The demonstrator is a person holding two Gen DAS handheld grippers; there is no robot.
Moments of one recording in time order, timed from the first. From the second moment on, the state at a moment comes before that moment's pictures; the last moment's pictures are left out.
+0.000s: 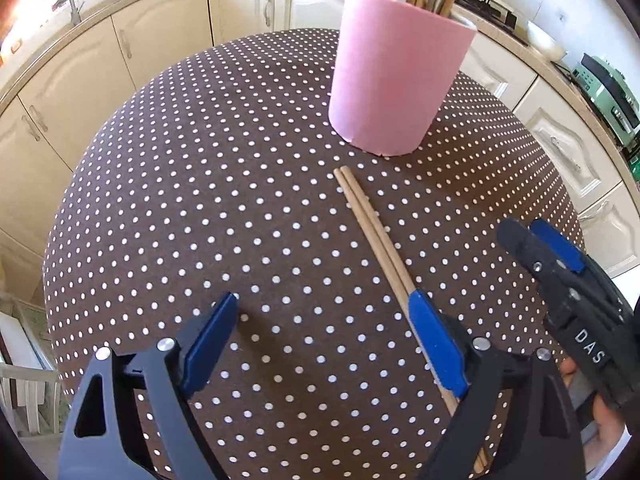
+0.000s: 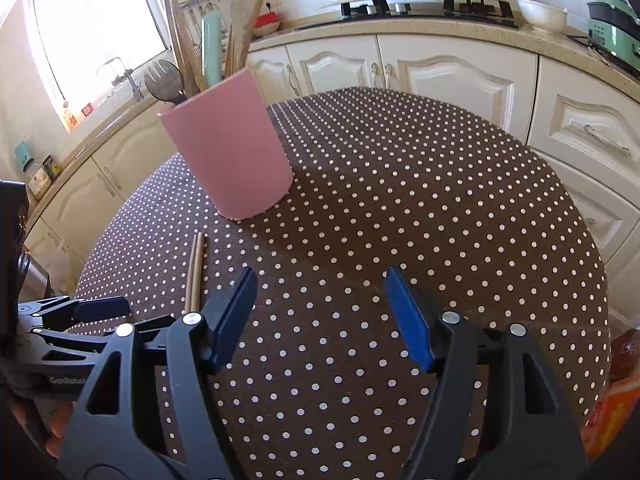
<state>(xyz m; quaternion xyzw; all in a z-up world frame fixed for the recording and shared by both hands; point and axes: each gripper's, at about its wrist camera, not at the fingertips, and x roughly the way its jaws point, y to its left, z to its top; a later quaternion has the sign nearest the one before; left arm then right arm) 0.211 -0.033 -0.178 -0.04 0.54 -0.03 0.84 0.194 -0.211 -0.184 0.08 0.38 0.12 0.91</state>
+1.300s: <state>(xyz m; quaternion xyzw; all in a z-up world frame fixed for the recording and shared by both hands) 0.190 -0.022 -0.167 -0.02 0.51 -0.08 0.85 0.218 -0.109 -0.184 -0.14 0.51 0.19 0.83</state>
